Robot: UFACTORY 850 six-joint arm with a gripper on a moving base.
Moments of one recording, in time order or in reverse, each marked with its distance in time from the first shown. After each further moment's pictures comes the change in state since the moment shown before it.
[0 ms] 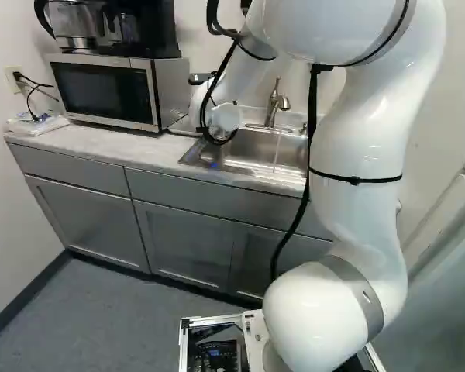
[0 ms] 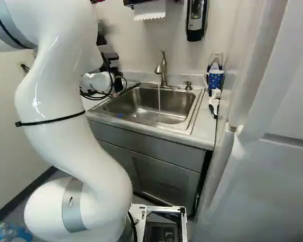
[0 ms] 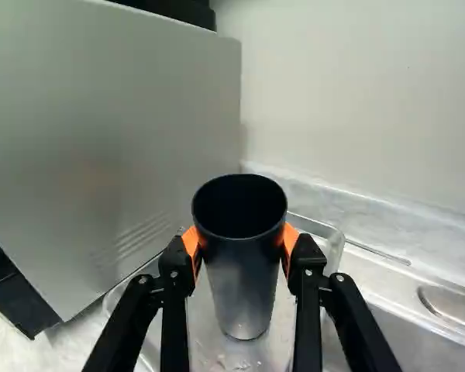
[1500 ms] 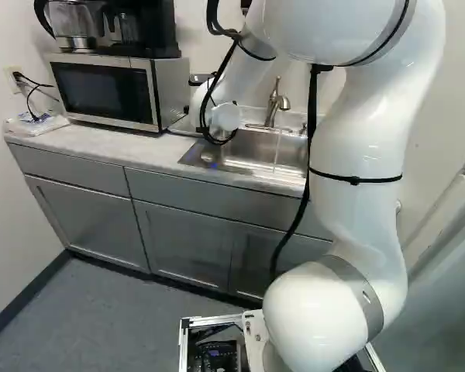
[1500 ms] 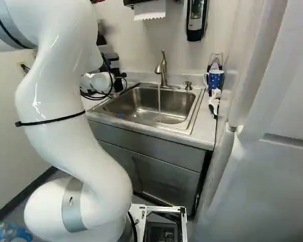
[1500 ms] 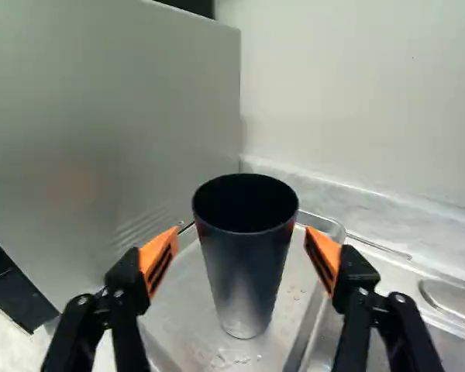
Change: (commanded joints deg) arm 0.0 0.0 0.0 0.1 -1.3 0.0
